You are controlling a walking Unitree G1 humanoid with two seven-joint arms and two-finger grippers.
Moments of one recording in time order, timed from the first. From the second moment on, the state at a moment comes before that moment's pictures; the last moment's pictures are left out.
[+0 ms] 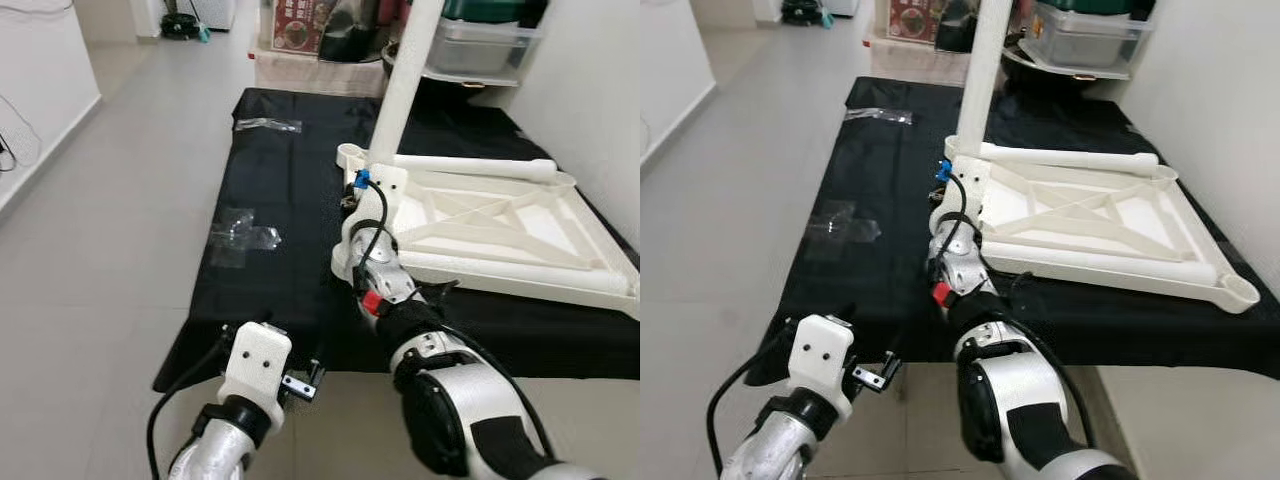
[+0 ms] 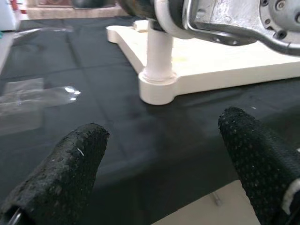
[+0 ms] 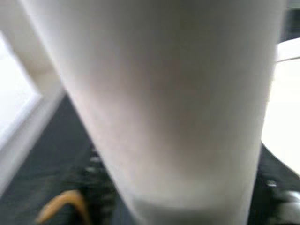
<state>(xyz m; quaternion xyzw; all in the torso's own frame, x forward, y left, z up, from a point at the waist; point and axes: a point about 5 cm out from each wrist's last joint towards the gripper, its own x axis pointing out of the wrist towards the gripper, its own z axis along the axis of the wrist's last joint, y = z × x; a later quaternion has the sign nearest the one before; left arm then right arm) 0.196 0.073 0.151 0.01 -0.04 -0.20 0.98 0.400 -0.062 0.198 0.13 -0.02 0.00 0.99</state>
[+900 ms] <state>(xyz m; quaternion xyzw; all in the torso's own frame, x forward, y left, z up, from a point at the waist) 0.196 0.072 0.149 0.02 -0.04 -0.20 0.98 0.372 -0.003 0.206 0.00 -0.01 0.55 0.84</state>
